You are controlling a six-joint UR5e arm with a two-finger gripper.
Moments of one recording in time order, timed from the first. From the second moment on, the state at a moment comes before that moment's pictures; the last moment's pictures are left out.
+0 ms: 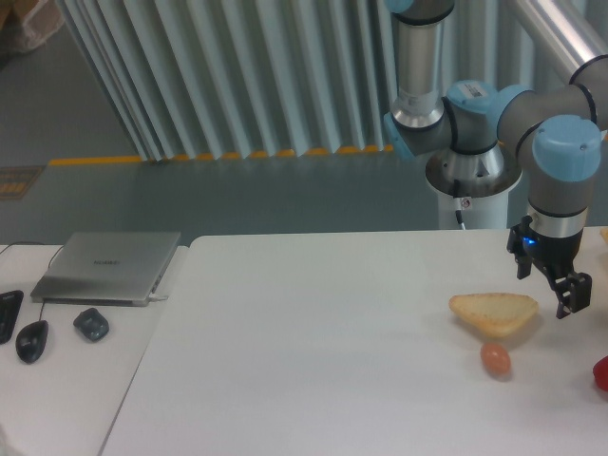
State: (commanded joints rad) arm 2.49 -1.83 -1.56 -1.33 1.56 1.37
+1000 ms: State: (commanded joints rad) arm 2.51 -1.84 -1.61 -1.20 1.69 1.37
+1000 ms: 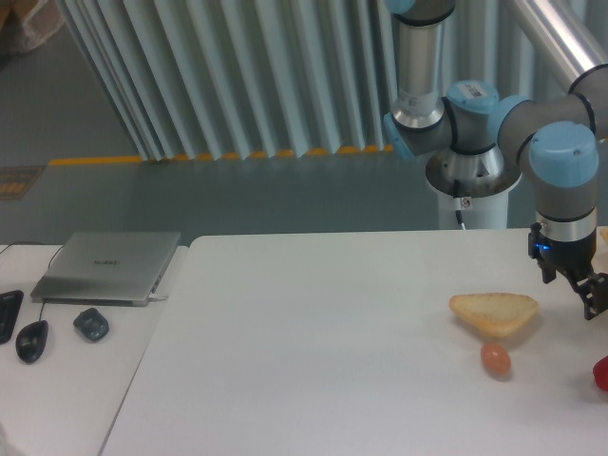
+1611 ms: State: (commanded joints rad) arm 2.62 -1.83 -1.59 -1.16 1.70 1.69
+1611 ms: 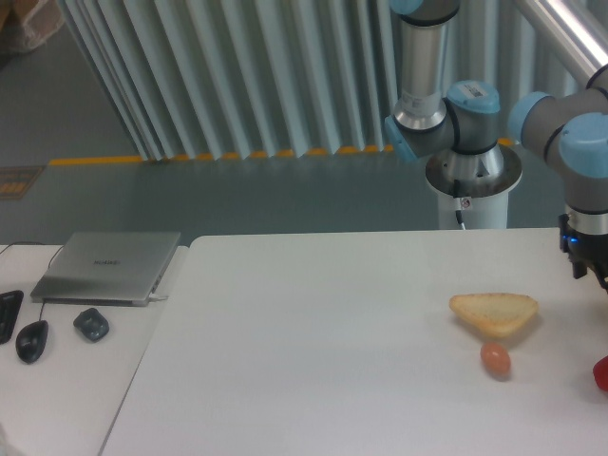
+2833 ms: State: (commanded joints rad) arm 2.82 -1.97 -1.49 -1.04 1.70 2.02
